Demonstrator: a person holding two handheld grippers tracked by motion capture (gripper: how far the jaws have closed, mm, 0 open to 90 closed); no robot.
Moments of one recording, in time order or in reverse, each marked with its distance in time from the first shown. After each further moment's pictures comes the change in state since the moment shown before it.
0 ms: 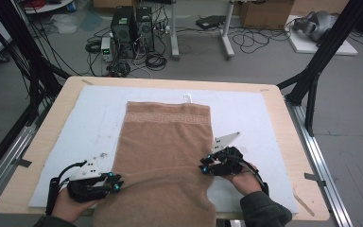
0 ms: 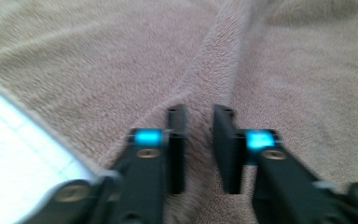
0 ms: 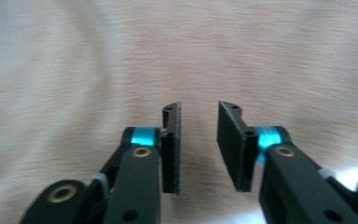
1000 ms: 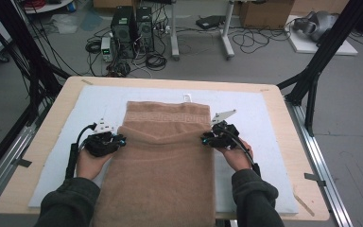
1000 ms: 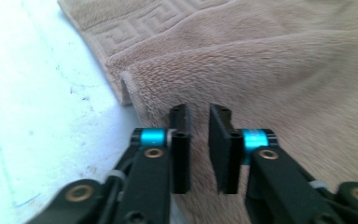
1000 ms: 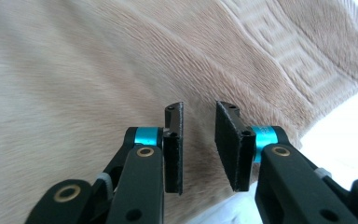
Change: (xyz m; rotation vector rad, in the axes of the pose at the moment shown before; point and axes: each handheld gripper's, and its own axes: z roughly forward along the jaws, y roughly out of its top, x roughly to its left) left arm 0.083 0.036 0.053 -0.010 0.280 -0.116; right arm -0.058 0.027 0.012 -0.011 -0.209 0.090
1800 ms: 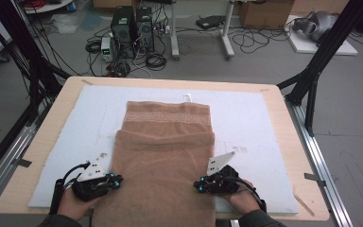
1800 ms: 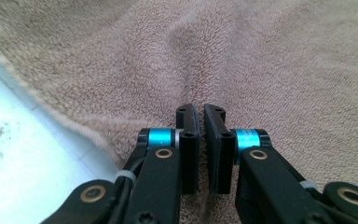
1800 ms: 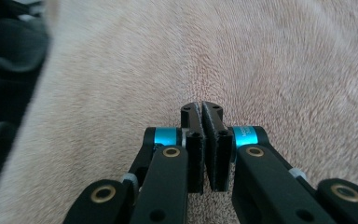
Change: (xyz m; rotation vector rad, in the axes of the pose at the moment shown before) left arm -0.064 -0.067 -0.062 0.040 -0.222 0.122; right arm 0.103 -0.057 -0.023 -0.005 0.369 -0.166
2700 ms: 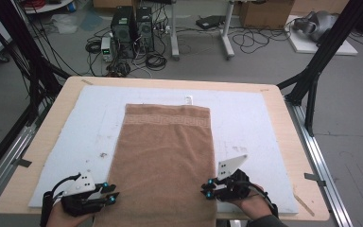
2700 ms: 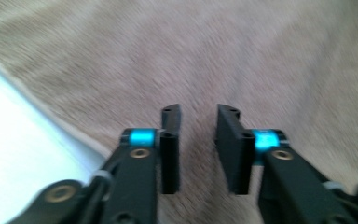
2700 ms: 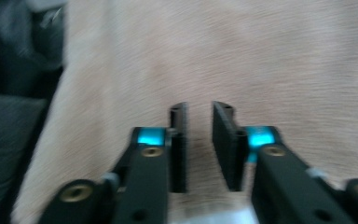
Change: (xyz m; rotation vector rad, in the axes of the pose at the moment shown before) left arm -0.012 -0.006 -0.022 -0.043 -0.033 -0.024; right arm 0.005 -0.009 -0.027 -0.042 -0.008 0.030
